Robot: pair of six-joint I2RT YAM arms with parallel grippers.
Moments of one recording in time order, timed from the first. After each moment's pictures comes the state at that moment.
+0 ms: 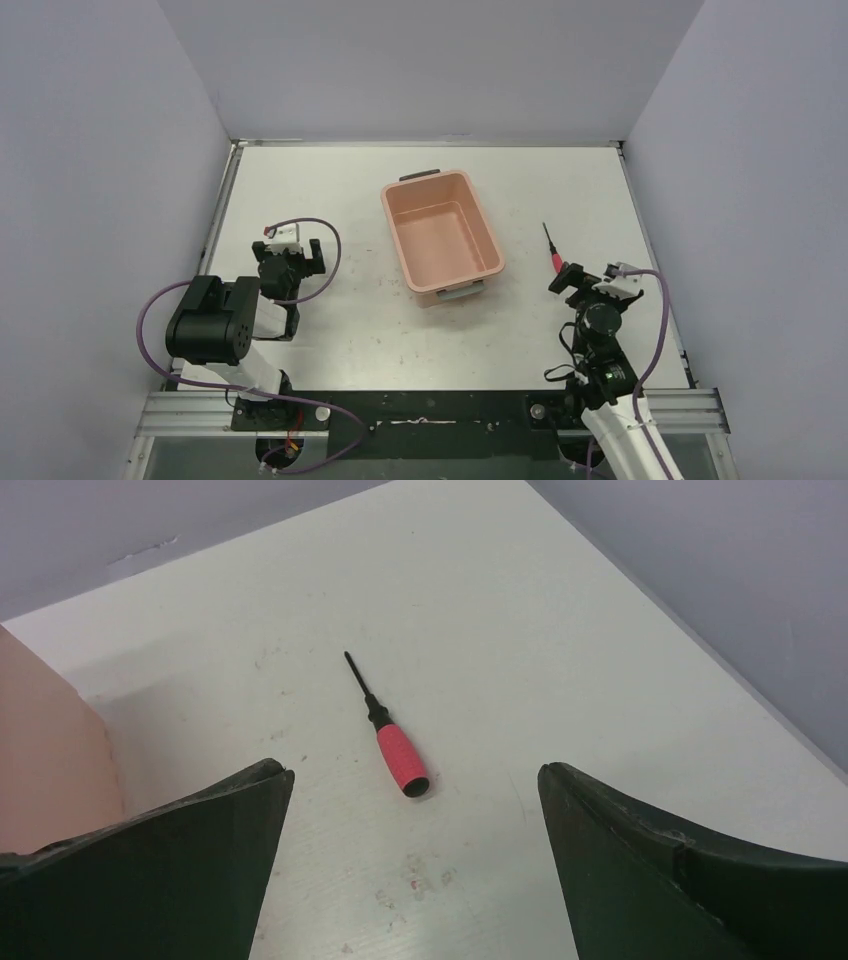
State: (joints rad) left arm -0.05 1.62 0.24 1.19 -0.13 -0.02; right arm 0.24 0.24 0.13 -0.01 0.52 0.25
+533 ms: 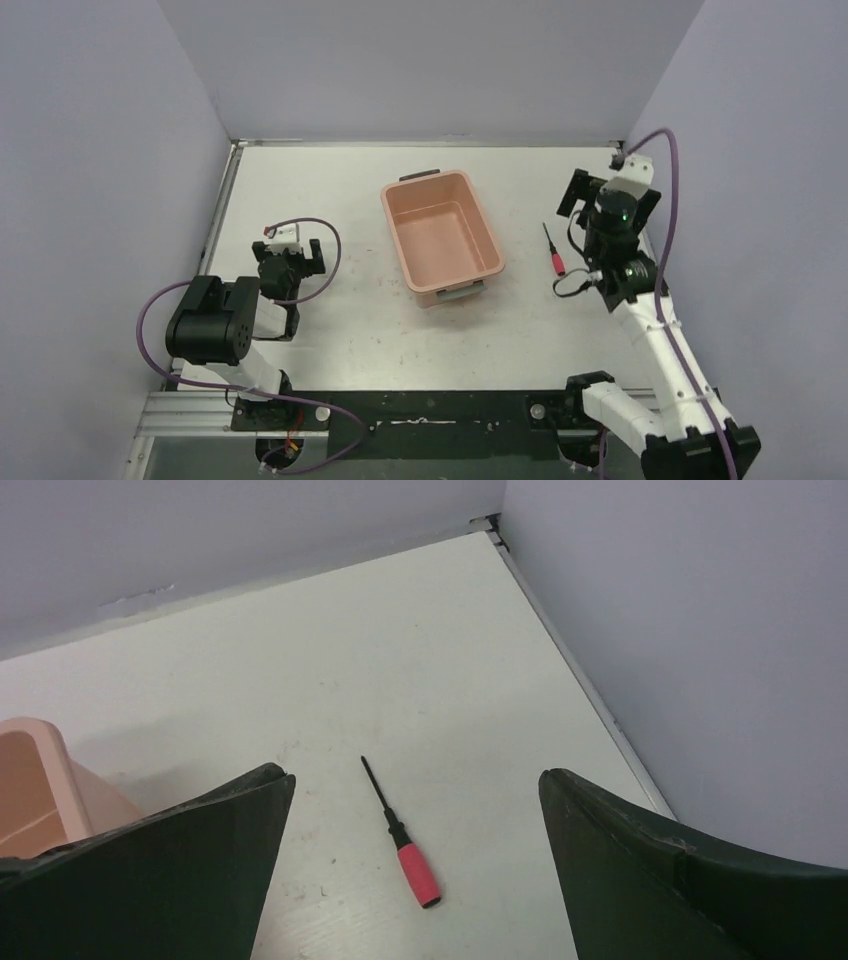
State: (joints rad) left arm -0.05 1.62 0.24 1.19 -0.13 -0.02; right arm 0.21 0.84 0.82 -0.22 0.53 0.17
